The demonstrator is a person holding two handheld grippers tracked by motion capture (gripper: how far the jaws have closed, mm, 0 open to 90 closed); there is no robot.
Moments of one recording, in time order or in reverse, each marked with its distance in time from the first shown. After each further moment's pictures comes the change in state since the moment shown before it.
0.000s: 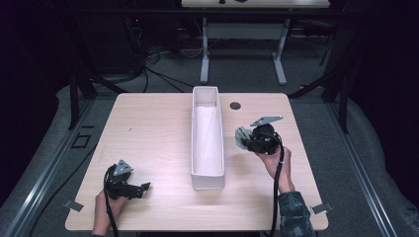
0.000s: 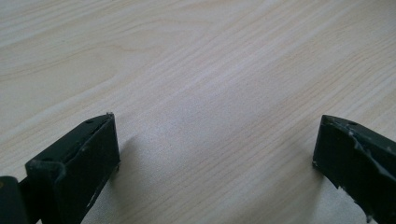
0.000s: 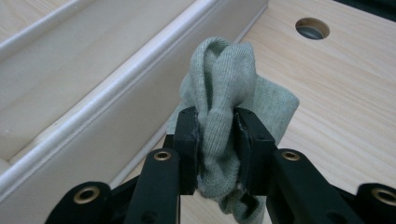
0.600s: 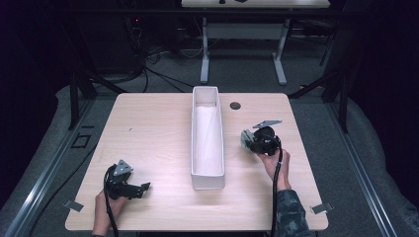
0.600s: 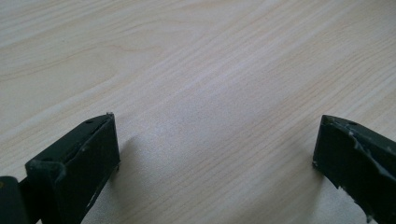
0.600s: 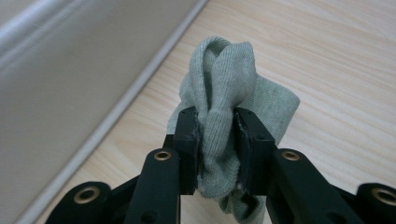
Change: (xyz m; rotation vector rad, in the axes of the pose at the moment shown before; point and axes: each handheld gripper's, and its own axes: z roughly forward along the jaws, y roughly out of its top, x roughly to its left) left arm 0.000 0.000 0.000 0.000 0.001 0.000; right arm -0.025 -0.023 0.036 0.046 -0.061 0.084
